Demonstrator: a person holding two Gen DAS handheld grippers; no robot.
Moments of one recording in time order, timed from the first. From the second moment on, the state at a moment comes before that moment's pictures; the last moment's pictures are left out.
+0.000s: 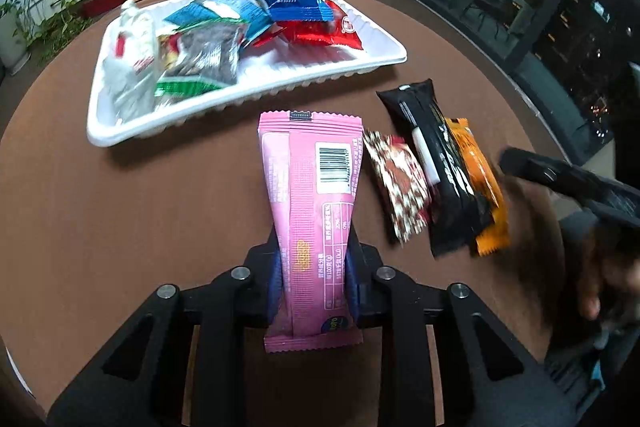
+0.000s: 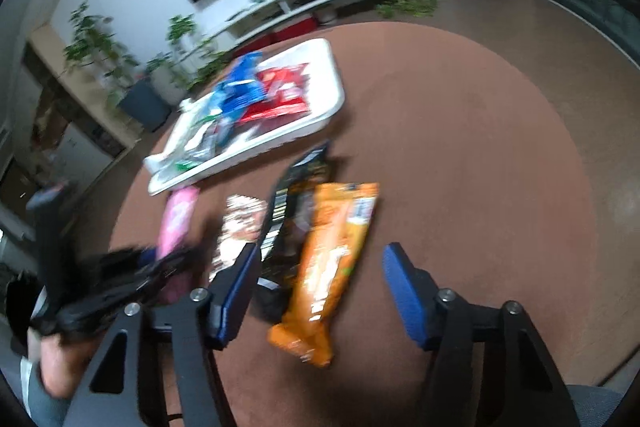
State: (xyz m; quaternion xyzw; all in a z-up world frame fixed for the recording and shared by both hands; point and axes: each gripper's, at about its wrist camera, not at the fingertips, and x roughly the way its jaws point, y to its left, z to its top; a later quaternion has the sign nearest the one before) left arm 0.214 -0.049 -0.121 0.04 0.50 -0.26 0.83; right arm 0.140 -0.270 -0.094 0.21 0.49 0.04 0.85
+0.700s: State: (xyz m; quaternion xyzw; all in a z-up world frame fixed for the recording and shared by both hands) left arm 0.151 -0.029 -0.125 -0.02 0.49 -0.25 0.83; right arm 0.176 -0.219 -0.111 0.05 0.53 0.02 0.84
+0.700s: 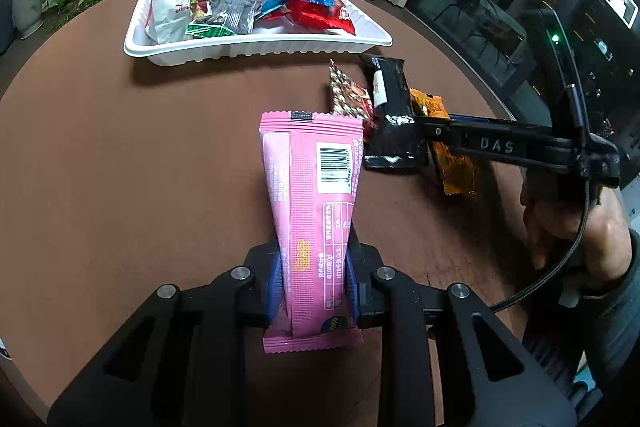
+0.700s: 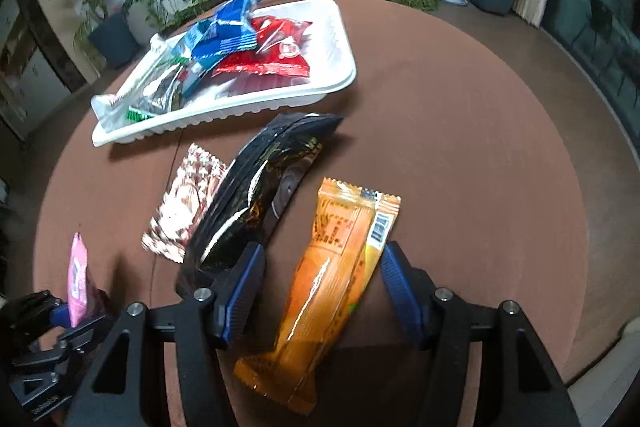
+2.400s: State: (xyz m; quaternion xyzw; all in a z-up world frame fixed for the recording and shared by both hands) left arm 0.204 0.046 -0.045 -0.09 0.41 -0.20 0.88; right arm 0.174 -0.349 -0.033 0.21 0.44 -0.02 0.88
